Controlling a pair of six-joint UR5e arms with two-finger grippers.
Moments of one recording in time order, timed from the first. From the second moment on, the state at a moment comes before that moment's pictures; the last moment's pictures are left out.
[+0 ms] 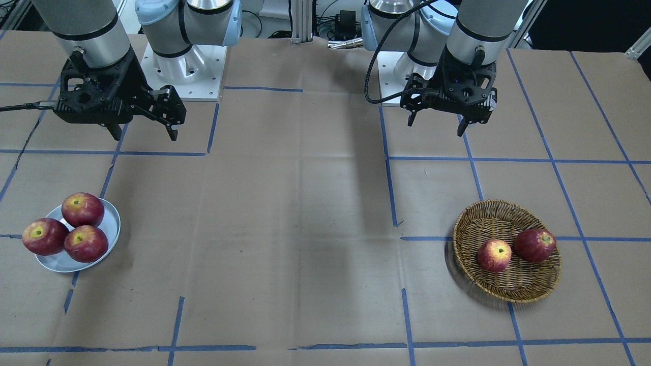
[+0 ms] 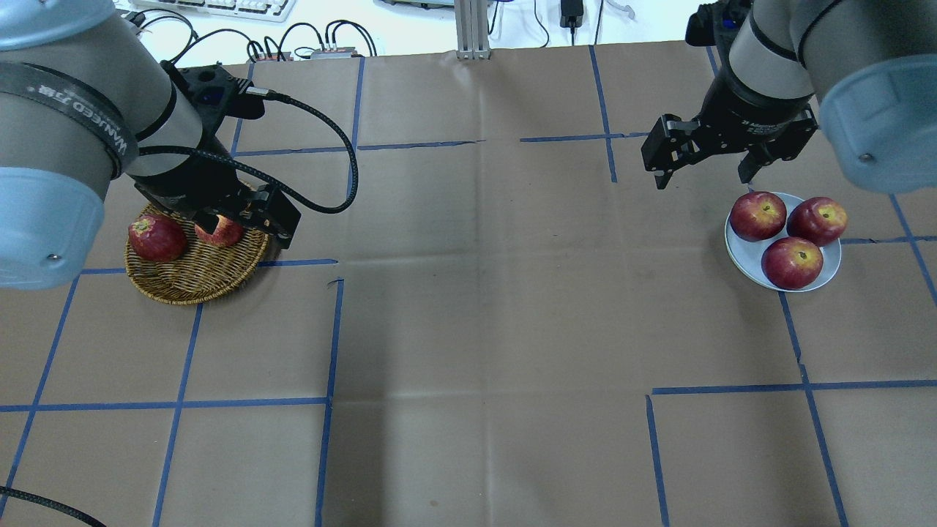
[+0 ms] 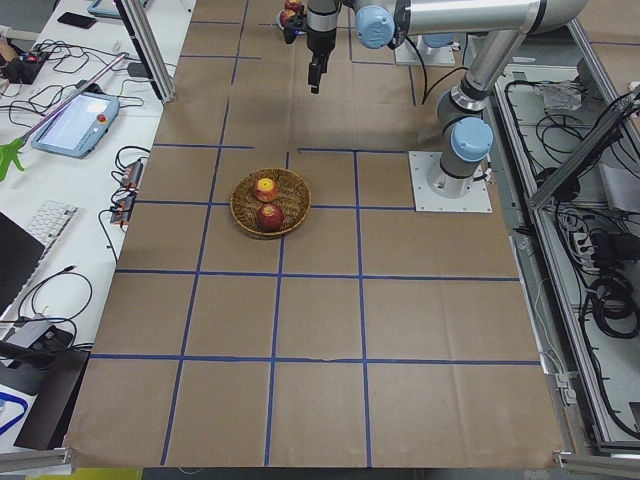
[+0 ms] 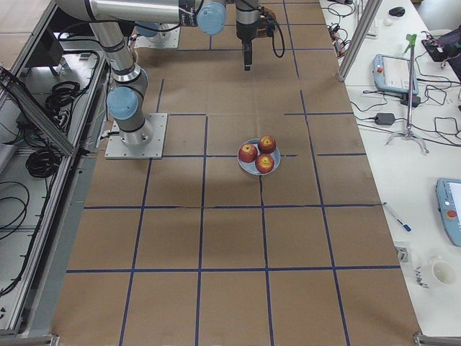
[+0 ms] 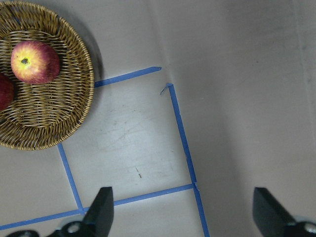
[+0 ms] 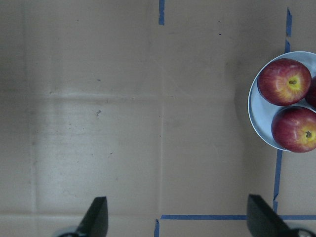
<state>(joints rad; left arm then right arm) -1.55 -1.45 -1.78 -1.46 1.58 0.26 1.55 -1.61 1.68 -1.69 -1.58 -0.04</state>
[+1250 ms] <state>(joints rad) -1.55 -1.45 -1.79 -1.46 1.58 0.26 1.55 -1.61 1.68 -1.69 -1.58 -0.04</state>
